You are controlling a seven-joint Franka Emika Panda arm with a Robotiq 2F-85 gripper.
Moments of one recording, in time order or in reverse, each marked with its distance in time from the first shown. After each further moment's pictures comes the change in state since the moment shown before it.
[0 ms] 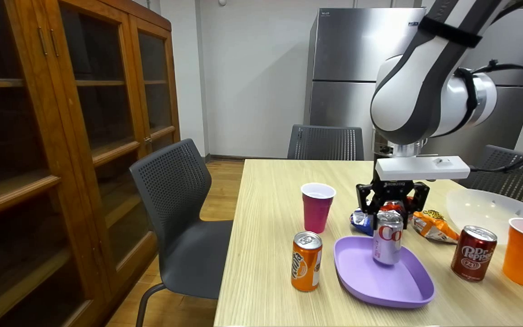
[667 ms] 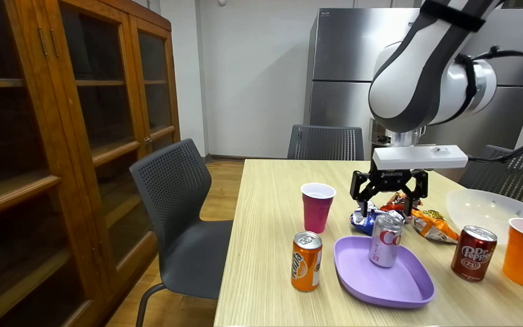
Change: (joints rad) arm 0.014 -0.047 0.002 0.001 0.001 -0.030 0.007
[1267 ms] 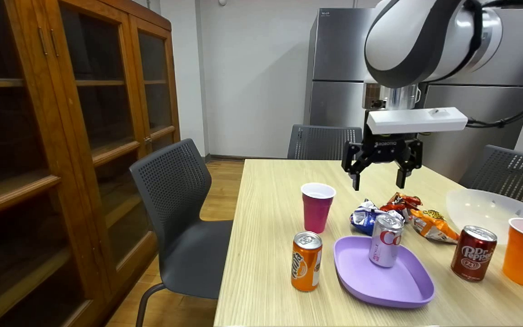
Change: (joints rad) arm 0.000 -0.160 0.065 -0.010 0.002 -0.116 0.000
